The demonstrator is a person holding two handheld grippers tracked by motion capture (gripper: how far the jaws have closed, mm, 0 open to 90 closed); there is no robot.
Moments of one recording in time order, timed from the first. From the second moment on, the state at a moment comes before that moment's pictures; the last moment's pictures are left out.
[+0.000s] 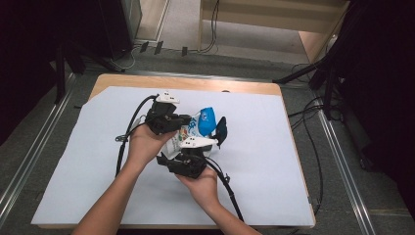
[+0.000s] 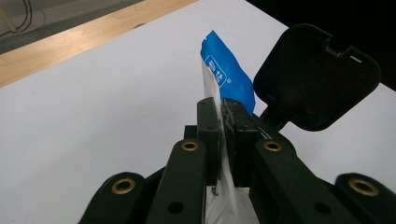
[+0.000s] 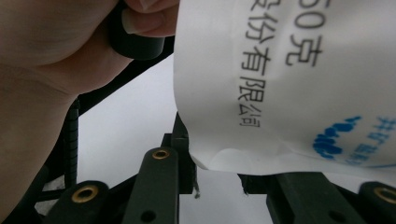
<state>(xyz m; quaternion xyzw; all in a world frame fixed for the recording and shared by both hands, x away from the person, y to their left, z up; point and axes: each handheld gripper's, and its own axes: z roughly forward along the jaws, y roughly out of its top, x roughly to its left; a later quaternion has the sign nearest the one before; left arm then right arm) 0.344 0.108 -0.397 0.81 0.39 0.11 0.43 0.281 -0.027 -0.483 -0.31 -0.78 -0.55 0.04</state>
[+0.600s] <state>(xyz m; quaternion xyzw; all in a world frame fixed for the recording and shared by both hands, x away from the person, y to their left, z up) 0.343 0.107 -0.398 0.81 0.39 0.12 0.42 0.281 -0.026 -0.483 -0.30 -0.78 -0.55 0.04</state>
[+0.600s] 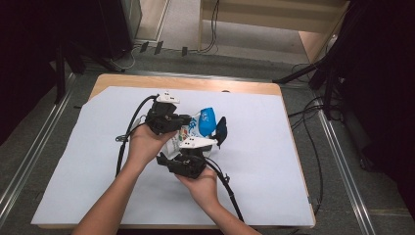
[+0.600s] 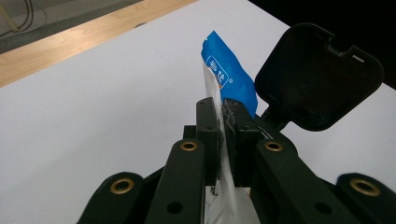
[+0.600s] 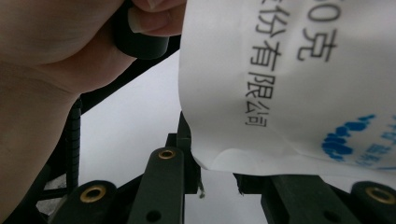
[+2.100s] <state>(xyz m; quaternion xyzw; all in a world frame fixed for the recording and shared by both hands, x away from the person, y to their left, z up) 0.340 0.102 -0.393 0.81 0.39 0.16 0.40 0.281 -0.029 -0.481 -0.31 -0.77 -0.55 0.05</state>
